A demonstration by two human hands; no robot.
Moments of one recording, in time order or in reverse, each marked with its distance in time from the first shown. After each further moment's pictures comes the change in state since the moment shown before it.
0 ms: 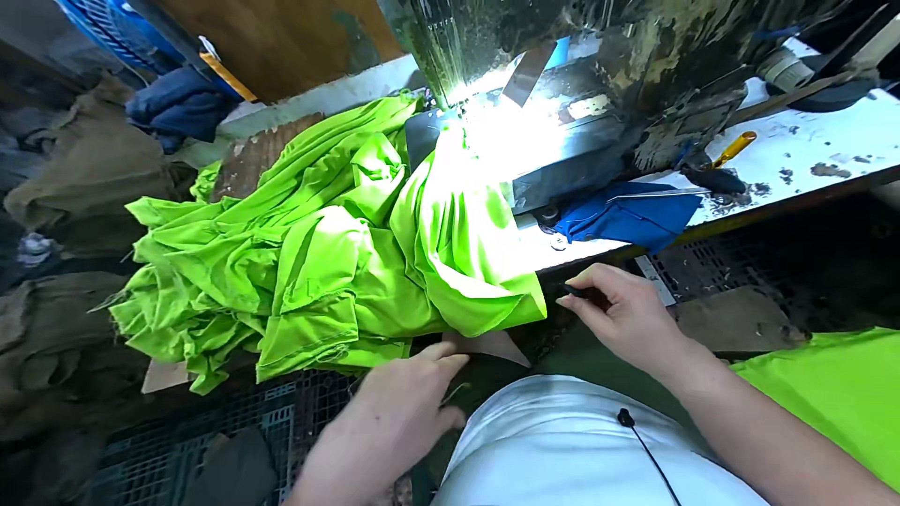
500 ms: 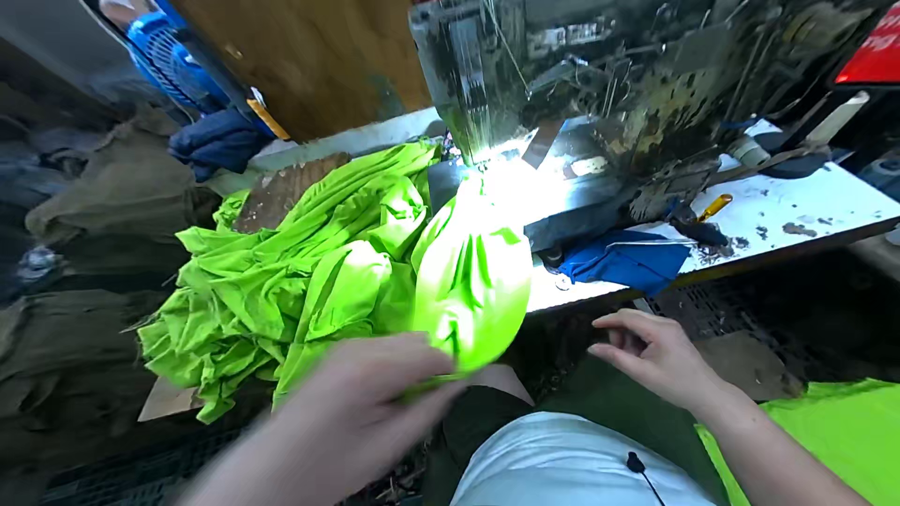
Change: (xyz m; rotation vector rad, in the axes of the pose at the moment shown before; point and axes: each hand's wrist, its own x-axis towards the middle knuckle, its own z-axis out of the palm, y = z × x) left_hand -0.003 -0.036 -0.075 -0.244 0.423 0.309; right_hand -0.008 0.024 -0.032 -0.016 -0.052 0.029
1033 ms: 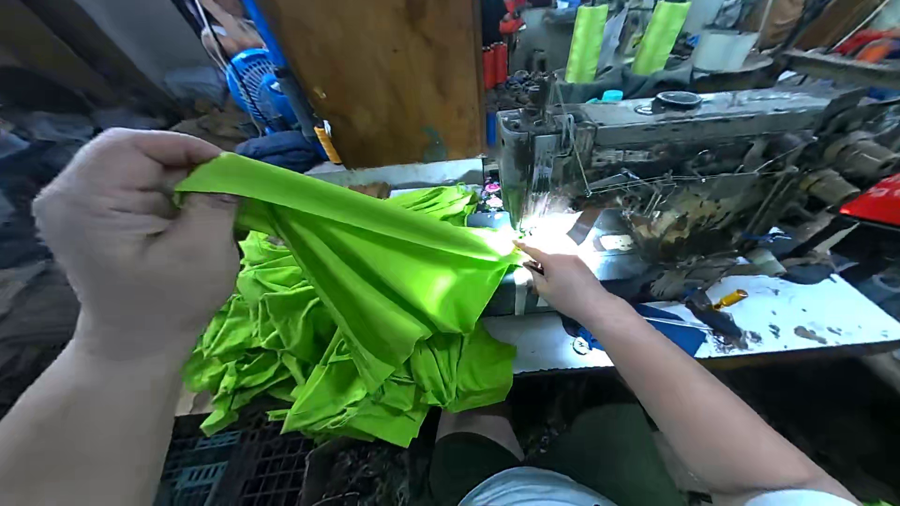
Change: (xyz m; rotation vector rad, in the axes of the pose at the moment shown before) left_hand 0.019 -0.087 -0.135 0.341 0.787 -0.108; right_hand 0.212 -0.089 0.035 -0.318 -0.334 0.026
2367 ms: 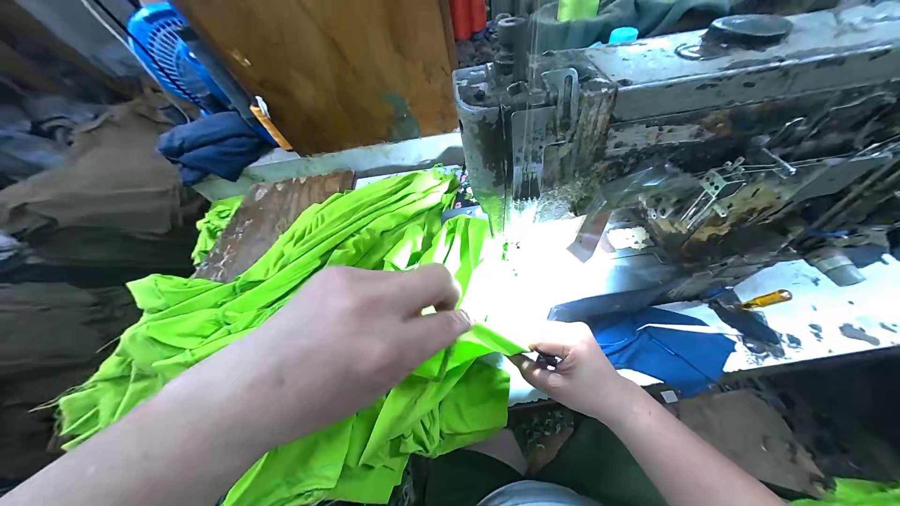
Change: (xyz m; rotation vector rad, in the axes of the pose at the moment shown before) left_hand 0.023 0.090 0.104 -0.088 -0.870 0.433; right_hand -0.045 0.045 0.073 0.495 0.326 -0.412
